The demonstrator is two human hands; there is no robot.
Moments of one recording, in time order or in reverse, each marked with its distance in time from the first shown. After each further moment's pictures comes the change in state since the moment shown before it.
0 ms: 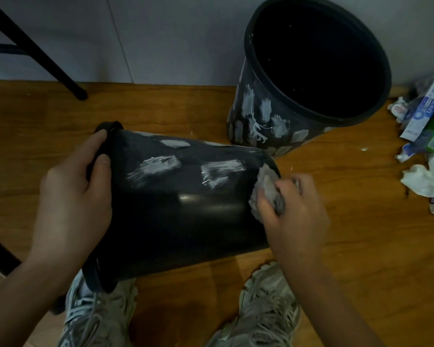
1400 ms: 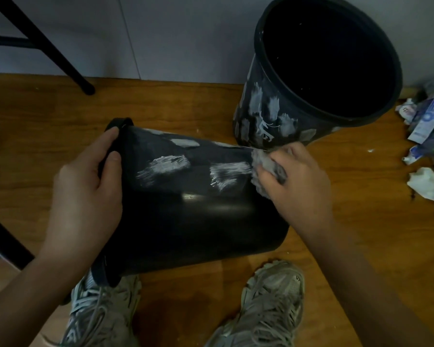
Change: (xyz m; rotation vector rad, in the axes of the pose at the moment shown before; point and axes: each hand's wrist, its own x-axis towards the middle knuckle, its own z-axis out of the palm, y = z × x) left_hand -0.011 0.032 -0.005 -0.040 -0.026 -0.047; right_hand 0.050 0.003 0.002 0.033 -0.252 -0.109
